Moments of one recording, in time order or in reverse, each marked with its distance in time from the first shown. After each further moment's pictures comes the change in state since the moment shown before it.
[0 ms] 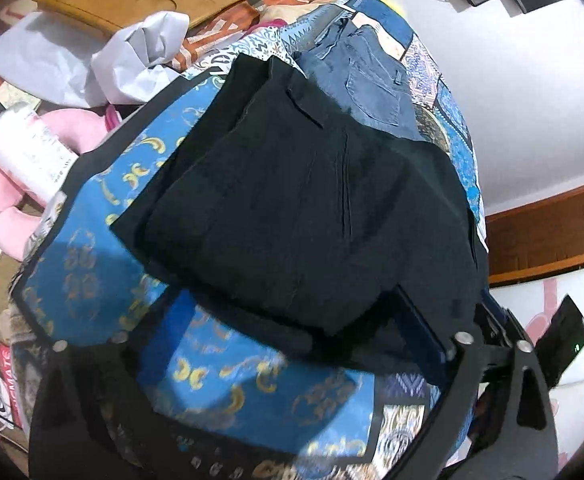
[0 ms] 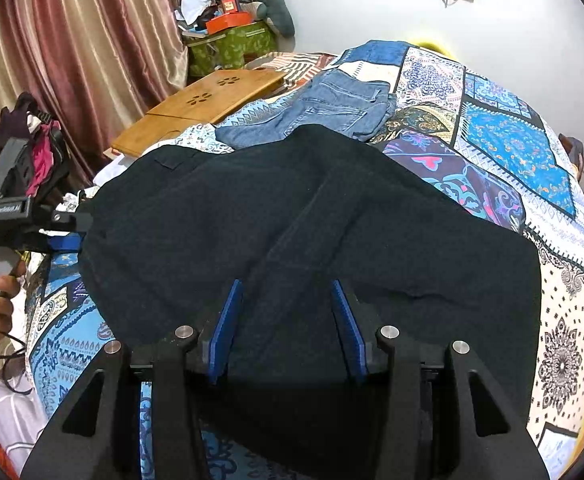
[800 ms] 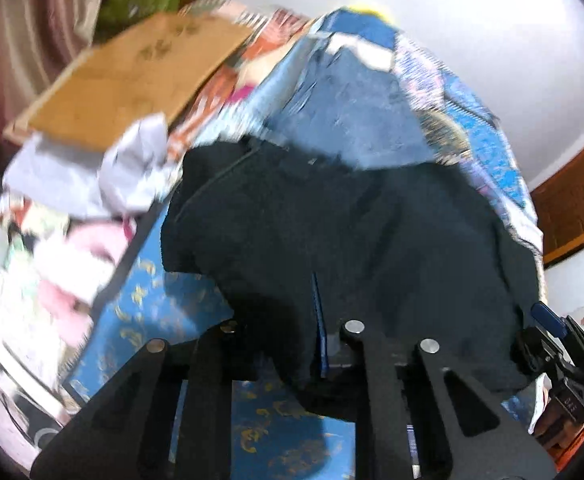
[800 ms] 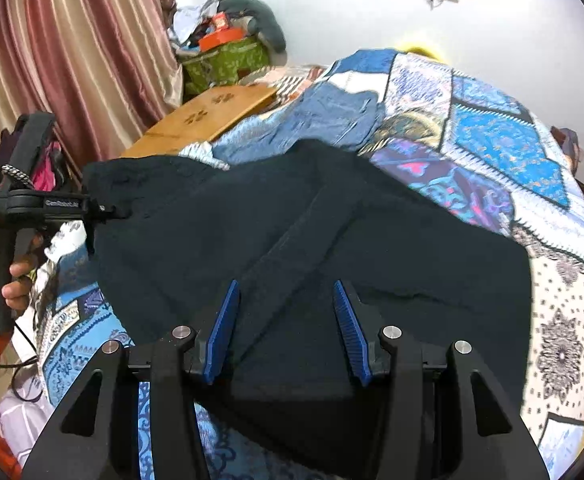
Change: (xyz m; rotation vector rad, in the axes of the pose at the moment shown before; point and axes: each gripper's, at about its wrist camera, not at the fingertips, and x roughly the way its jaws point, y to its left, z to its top) left arm -0.014 -0.078 0.027 0.289 -0.160 0.247; right arm -0.028 -0.012 -0.003 0.063 -0.086 -0.011
